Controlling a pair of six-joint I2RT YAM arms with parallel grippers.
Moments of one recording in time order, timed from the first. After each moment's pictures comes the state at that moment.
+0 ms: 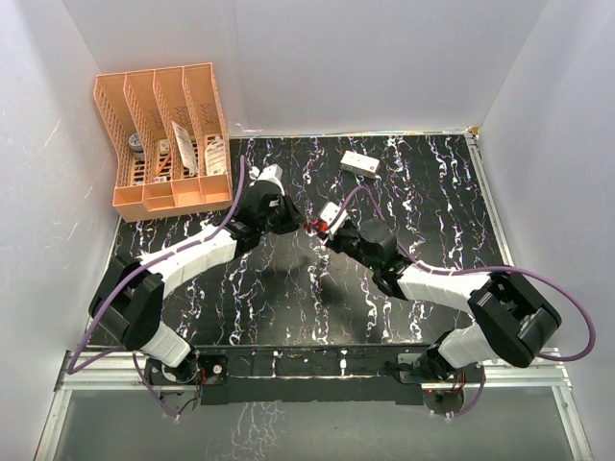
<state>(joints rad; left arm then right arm) -0.65 1.52 0.99 -0.04 -0.01 -0.74 0.71 1.39 0.57 0.72 -0.10 -0.39</state>
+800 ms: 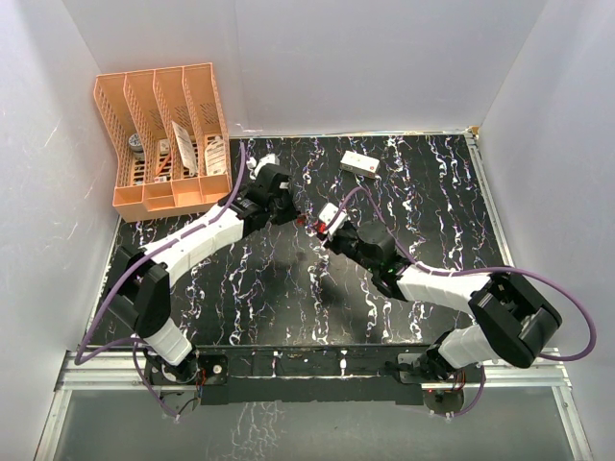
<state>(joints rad) -0.65 1.62 1.23 -0.36 -0.15 -0.82 0.73 1.38 0.57 0.69 -0.06 -0.39</state>
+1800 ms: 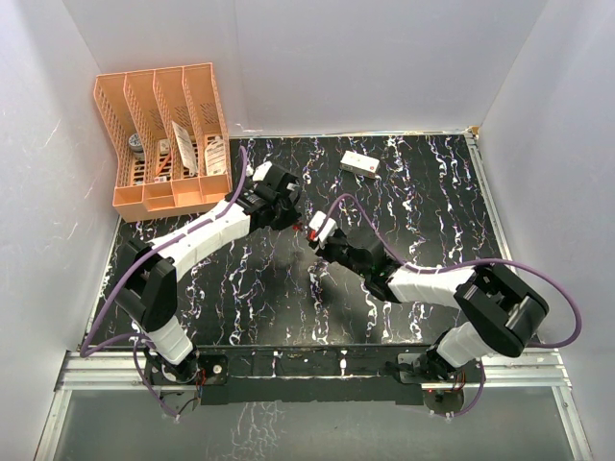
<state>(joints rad) -0.67 1.67 1.32 -0.56 -0.21 -0.99 0.79 1.46 0.57 0.70 -0.05 -0.36</state>
